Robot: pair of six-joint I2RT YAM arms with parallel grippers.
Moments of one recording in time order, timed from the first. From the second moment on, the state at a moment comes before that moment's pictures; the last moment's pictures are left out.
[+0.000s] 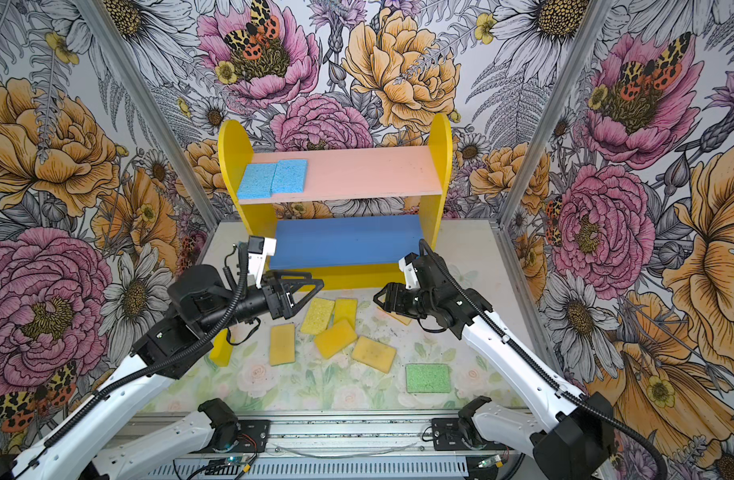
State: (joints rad) left arm -0.67 0.82 0.92 -0.28 0.37 -0.68; right arm 0.51 1.19 1.01 -0.66 -0.39 0.68
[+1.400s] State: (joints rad) left arm -0.27 0.77 0.57 -0.42 0.44 -0.69; right arm 0.97 1.69 0.74 0.14 -0.12 1.43
